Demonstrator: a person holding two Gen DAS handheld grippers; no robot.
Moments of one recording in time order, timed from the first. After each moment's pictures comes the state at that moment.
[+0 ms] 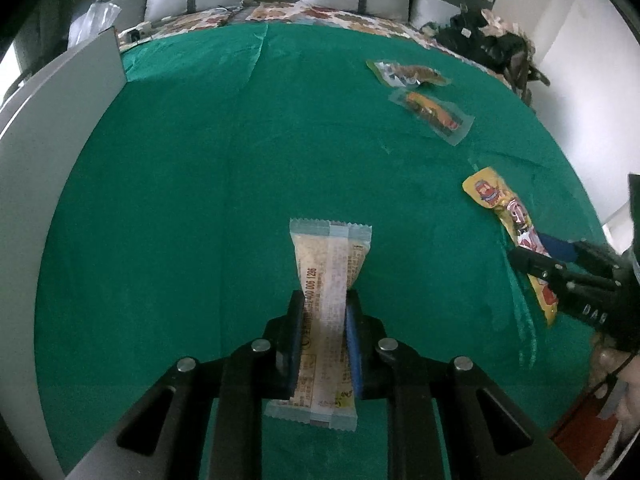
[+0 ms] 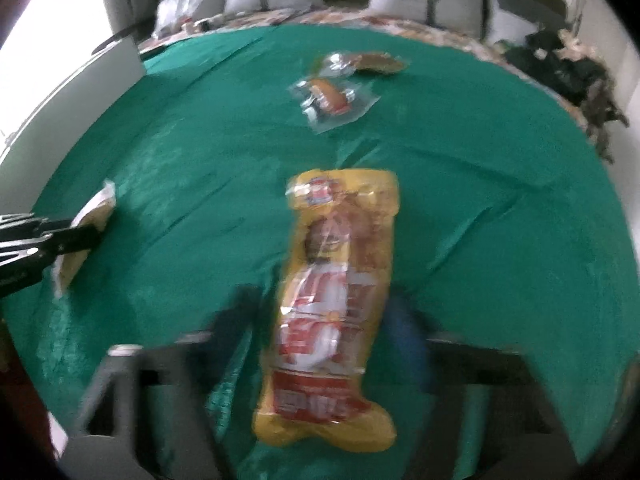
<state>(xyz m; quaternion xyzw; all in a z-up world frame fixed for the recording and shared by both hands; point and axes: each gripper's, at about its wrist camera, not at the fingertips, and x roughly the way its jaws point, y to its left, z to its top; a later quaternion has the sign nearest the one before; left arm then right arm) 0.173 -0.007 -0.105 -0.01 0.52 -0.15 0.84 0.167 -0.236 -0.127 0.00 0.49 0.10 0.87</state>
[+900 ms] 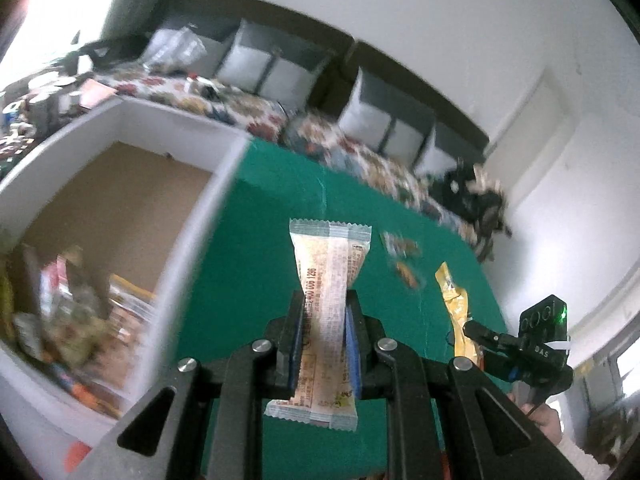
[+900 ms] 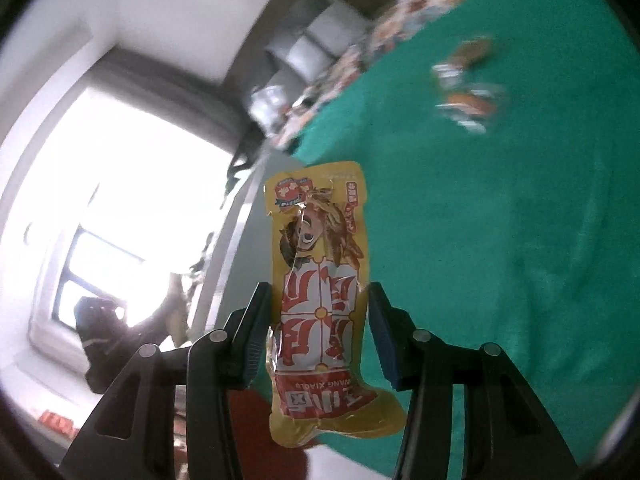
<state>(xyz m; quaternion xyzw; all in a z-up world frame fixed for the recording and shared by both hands) 0.083 0.204 0.063 -0.21 0.35 -0.13 0.90 0.136 -0.183 -0.043 0.35 0.41 0.31 0.78</state>
